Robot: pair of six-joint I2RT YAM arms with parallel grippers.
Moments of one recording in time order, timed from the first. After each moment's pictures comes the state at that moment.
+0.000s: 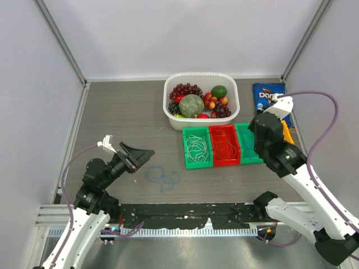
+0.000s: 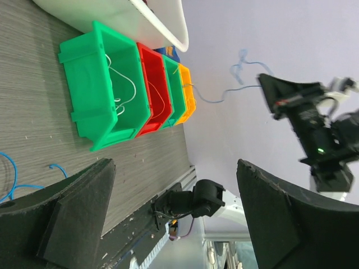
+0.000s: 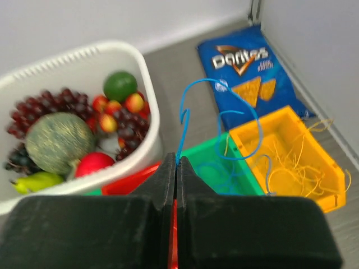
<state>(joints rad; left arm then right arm) -0.35 0.25 0.31 -0.16 0.36 -1.19 0.59 0.83 1.03 -0.45 0.83 0.39</state>
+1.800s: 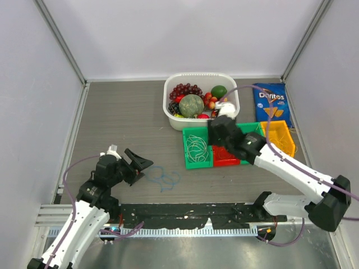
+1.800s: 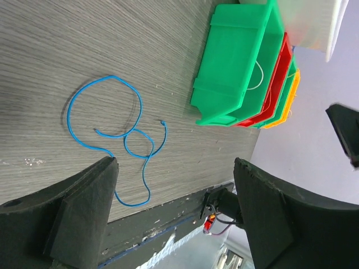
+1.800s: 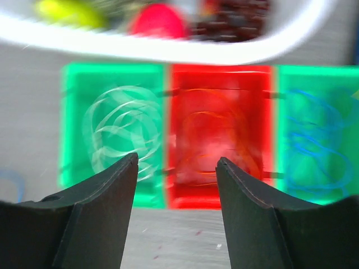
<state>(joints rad) -0.35 0.40 0.32 -0.53 0.24 -1.17 0.65 1.14 1.00 -0.61 0.48 0.47</state>
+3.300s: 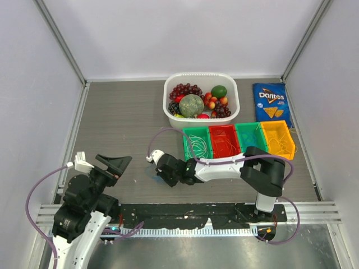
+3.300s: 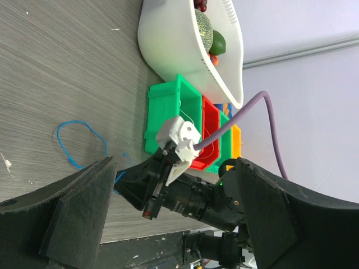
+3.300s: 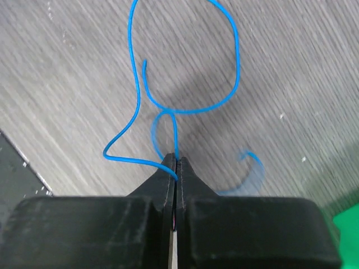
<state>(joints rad) -0.35 0.01 0.60 -0.84 -0.04 -1.13 1.23 1.81 1.03 -0.11 0.10 0.22</state>
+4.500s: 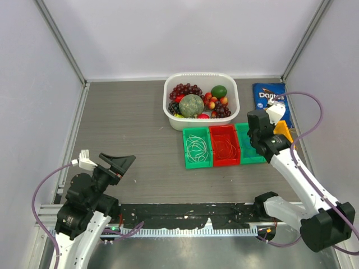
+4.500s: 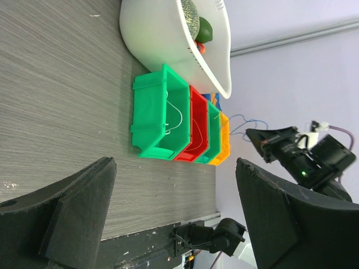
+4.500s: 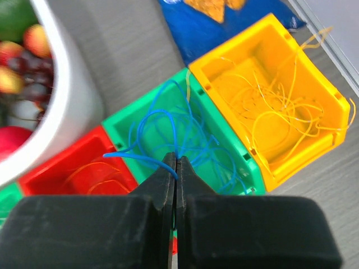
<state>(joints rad) -0.35 0.01 0.56 -0.77 0.03 -1.15 0.34 1.00 0.90 -0.55 0.65 0.58</state>
